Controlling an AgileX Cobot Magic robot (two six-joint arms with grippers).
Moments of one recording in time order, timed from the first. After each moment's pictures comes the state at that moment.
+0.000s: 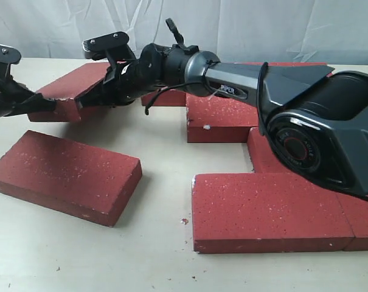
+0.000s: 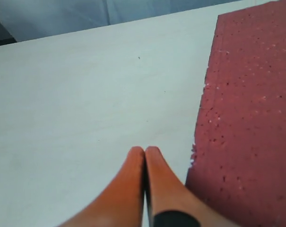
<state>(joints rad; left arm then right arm) -0.03 1.89 -0.84 -0.24 -0.42 0.34 0.71 2.48 -2.04 0.49 0.39 -0.40</state>
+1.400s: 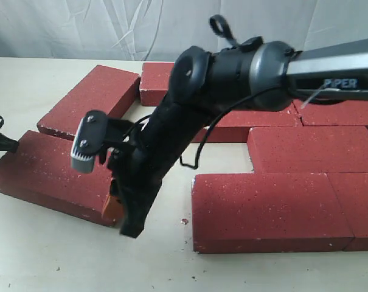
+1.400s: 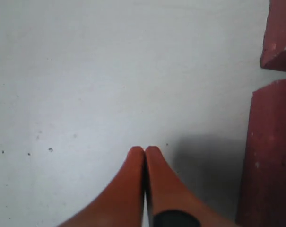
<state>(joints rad) 0.15 1.80 -0.84 -0.06 0.22 0.38 0.82 1.97 -1.34 0.77 0.90 -1.28</state>
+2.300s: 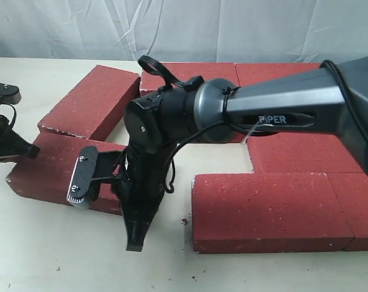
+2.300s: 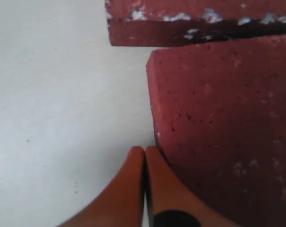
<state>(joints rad) 0.12 1.80 -0.88 -0.55 0.50 0.88 0.93 2.08 -1.41 0.22 0.80 -0.80</state>
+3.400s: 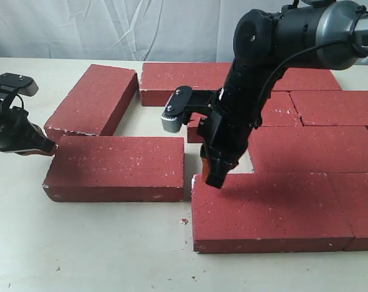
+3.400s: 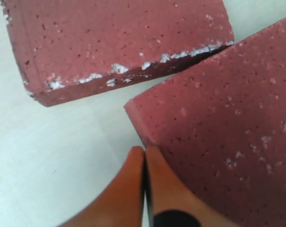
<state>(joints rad) 0.09 1.79 -0.89 -0.87 0.61 1.22 0.56 1.90 -1.33 0.36 1.13 -0.95</state>
